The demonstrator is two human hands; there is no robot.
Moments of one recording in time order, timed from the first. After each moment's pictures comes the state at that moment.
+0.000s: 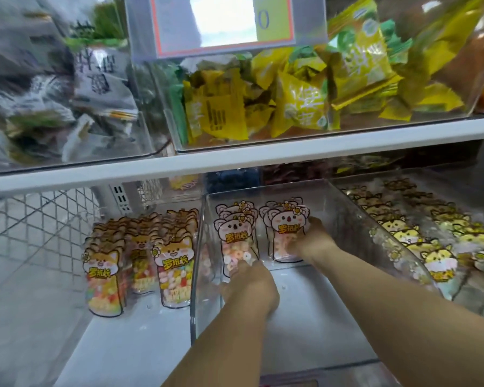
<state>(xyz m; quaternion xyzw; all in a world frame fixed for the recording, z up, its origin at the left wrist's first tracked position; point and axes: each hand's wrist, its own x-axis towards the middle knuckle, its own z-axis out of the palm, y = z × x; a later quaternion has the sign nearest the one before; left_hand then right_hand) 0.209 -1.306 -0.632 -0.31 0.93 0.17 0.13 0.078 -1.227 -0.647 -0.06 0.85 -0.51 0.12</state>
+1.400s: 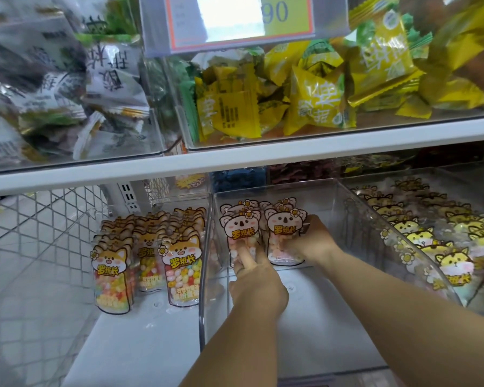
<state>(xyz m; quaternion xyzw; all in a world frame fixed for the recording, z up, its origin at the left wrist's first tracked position) 0.217 -1.306 -0.635 -0.29 0.93 0.20 0.01 0.074 -1.238 -0.655 -0.13 0.82 -0.54 0.13</state>
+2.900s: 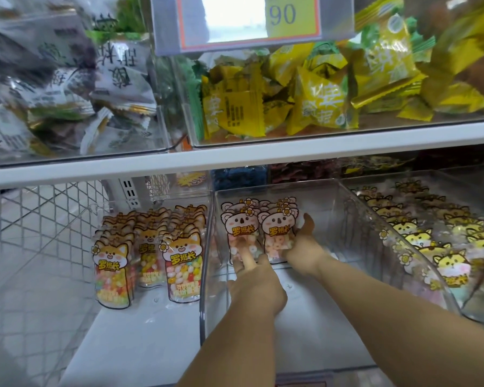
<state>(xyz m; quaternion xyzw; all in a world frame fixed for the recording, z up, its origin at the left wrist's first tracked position) 0.210 -1.313 -0.647 -0.29 0.94 0.19 0.05 0.099 -1.246 -0.653 -0.16 0.82 -0.52 0.16</state>
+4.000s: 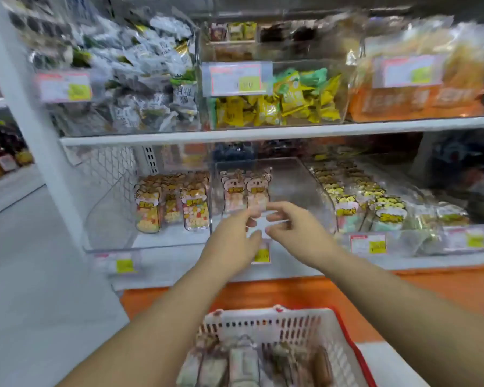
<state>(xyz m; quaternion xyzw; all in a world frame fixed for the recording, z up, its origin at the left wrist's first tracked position) 0.381 -1.242 -0.569 -0.14 0.91 0.36 -0.16 0.302 -1.106 -0.561 -0.32 0.82 -0.47 0.08</state>
